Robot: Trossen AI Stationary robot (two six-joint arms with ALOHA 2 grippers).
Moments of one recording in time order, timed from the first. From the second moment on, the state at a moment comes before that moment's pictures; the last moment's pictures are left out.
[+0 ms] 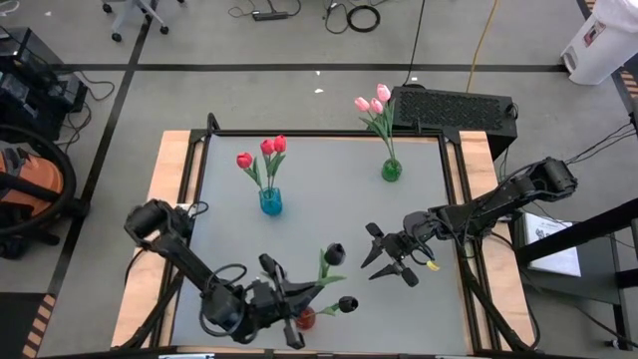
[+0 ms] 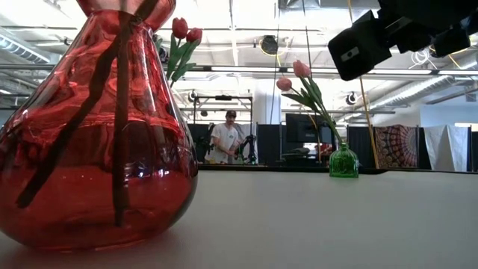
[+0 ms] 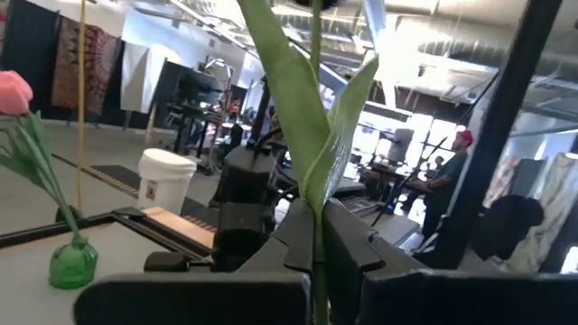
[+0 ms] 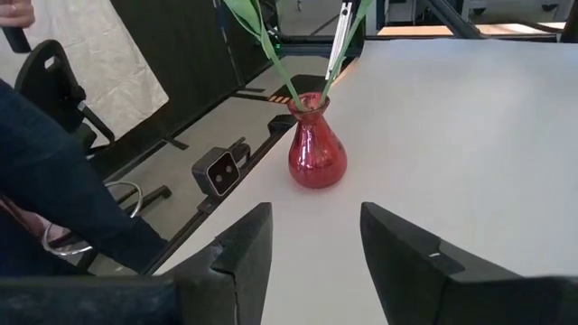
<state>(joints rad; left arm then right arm) -0.77 1.91 1.30 1.21 -1.10 0.22 0.28 1.24 0.48 0.46 -0.32 0.12</state>
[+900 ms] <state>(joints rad) -0.69 1.99 1.35 1.13 -1.07 0.22 0.28 1.24 0.48 0.46 -0.35 0.11</state>
